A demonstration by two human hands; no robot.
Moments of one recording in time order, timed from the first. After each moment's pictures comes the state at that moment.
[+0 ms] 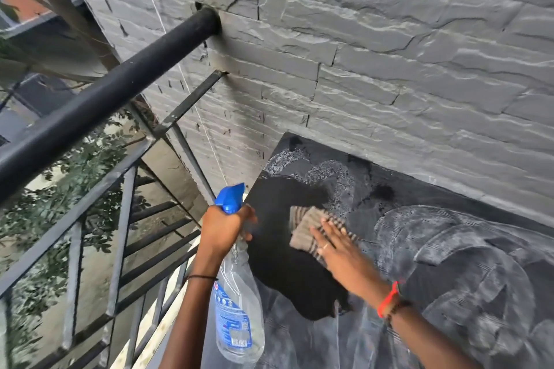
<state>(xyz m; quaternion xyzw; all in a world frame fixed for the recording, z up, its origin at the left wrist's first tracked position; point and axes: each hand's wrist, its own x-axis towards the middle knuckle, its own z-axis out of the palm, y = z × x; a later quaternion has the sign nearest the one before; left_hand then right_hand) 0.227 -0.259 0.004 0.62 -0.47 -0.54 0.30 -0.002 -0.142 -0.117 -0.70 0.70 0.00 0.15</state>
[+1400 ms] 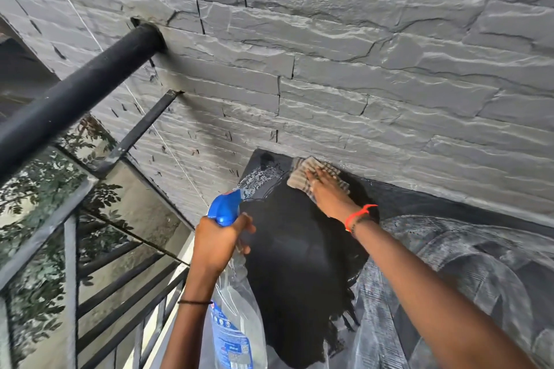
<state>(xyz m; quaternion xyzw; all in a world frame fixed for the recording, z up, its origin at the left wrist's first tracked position) 0.167 -0.293 0.001 0.58 -0.52 -0.56 0.30 -0.107 -0.310 -0.137 -0.63 0.76 -0.04 0.14</state>
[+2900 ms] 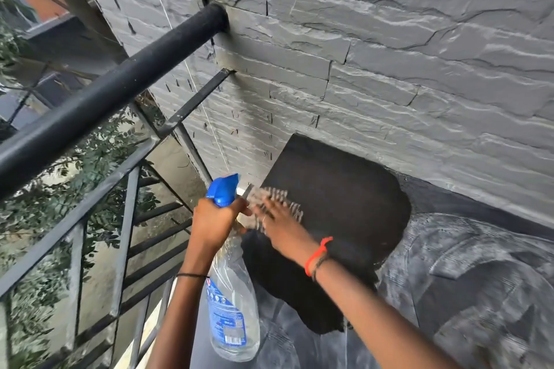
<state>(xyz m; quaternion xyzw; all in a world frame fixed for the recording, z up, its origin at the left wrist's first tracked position) 0.237 -0.277 0.017 0.63 -0.49 -0.51 0.32 0.095 -0.257 -0.108 -0.76 0.62 -0.07 0.15</state>
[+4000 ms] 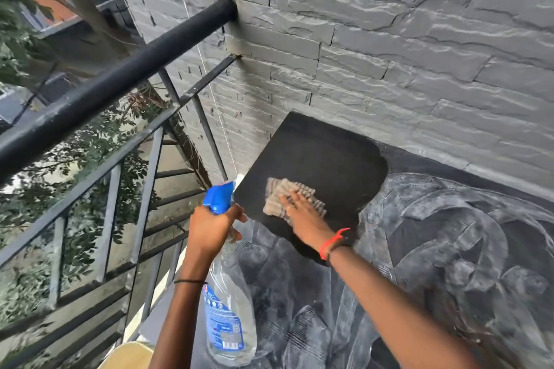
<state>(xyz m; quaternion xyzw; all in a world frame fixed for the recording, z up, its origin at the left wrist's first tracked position) 0.286 -0.146 0.022 0.62 -0.48 -0.51 0.34 0.084 -0.140 -0.097 -0.70 0.69 -0.05 0.19</state>
